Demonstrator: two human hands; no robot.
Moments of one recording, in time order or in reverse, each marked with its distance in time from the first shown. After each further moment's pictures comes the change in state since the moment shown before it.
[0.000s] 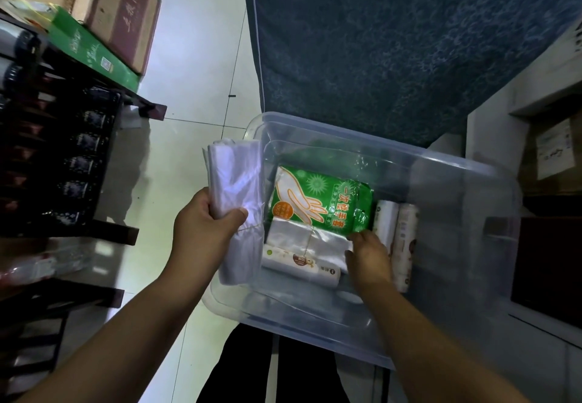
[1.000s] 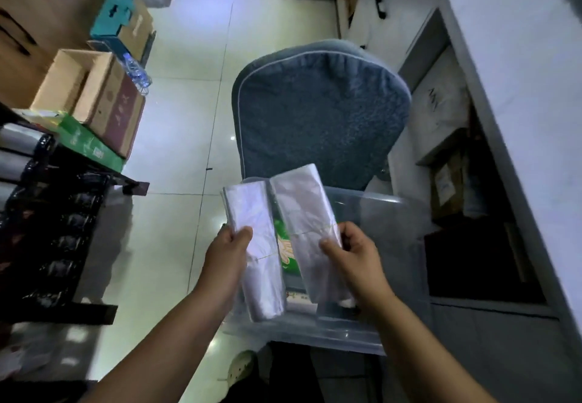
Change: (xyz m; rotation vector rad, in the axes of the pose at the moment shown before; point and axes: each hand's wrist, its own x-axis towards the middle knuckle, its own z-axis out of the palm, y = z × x) left_hand -0.061 0.063 -0.021 -0.339 -0.240 -0.042; right_hand -0.107 -0.089 -0.184 1.107 0.187 -0.069
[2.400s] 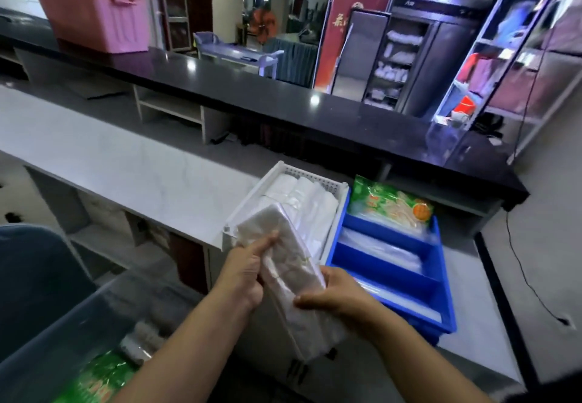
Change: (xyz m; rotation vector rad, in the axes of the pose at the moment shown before) left_hand -0.406 -0.002 0.199 -0.029 -1.293 -0.174; right_hand -0.472 -0.056 -0.171 0.104 0.742 0.172
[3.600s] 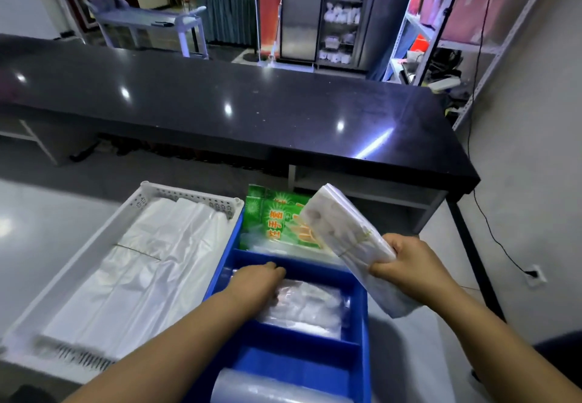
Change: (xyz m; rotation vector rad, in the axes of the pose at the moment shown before) left_hand 0.223 -0.184 0.205 2.369 -0.674 0.350; right_hand 0.056 0.117 -0.365 -0.475 0.523 0.179
